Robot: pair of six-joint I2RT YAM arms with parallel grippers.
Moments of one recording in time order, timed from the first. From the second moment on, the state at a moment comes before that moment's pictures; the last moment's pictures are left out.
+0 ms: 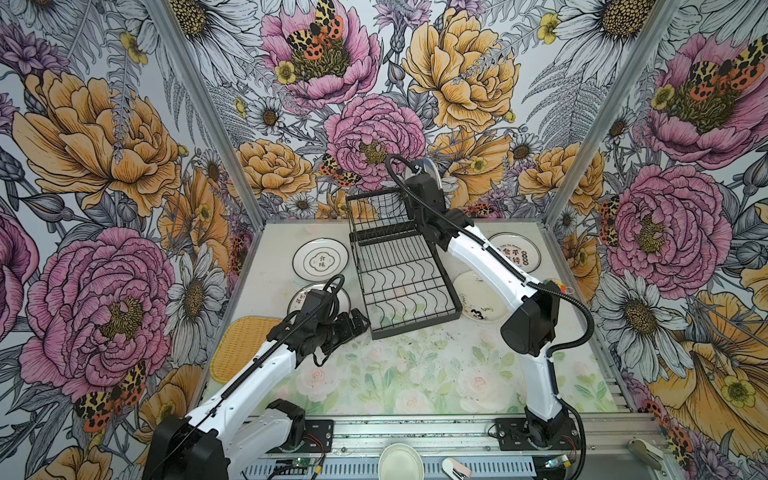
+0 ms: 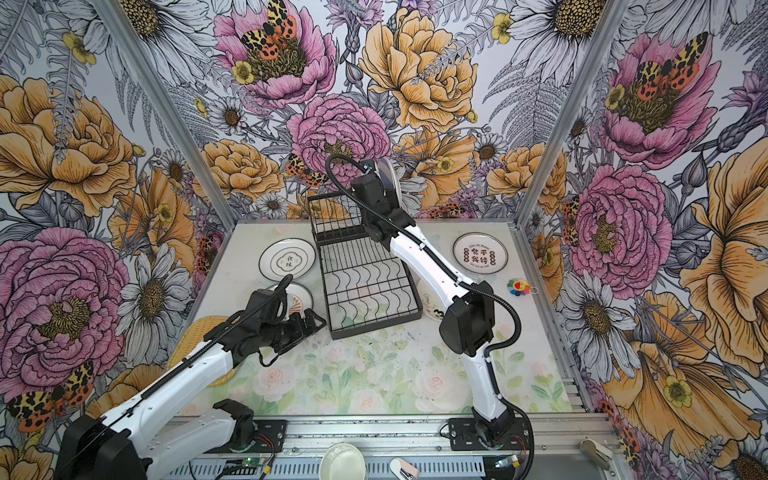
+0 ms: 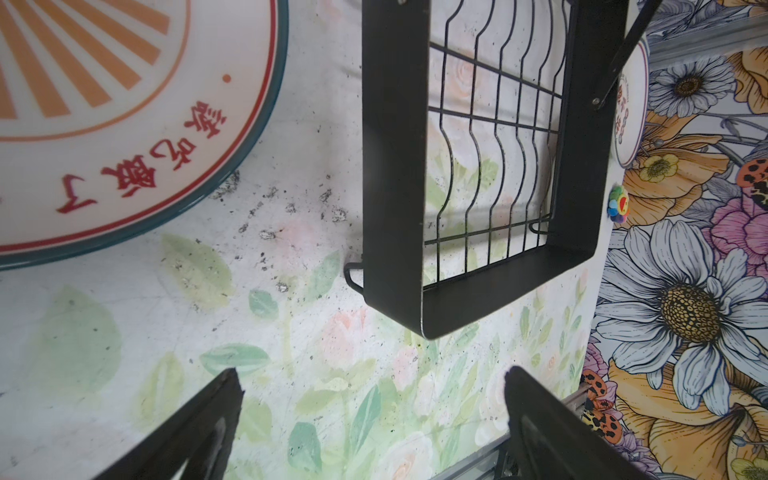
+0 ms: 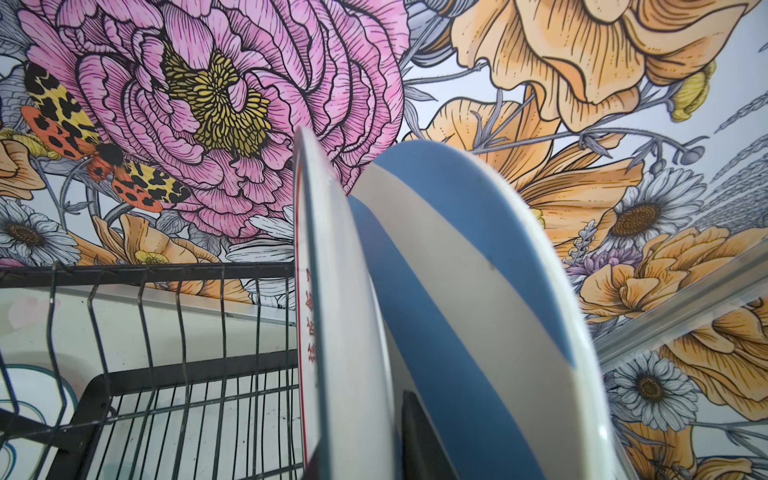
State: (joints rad) left arm -0.39 1.01 0.62 -0.52 0.28 -0.83; right arm 0.62 2.12 2.23 -0.52 0.65 0.00
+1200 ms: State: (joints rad) left arm -0.41 1.02 0.62 -0.52 0.24 -0.82; right arm 0.65 1.41 1.38 -0.49 0.51 0.21
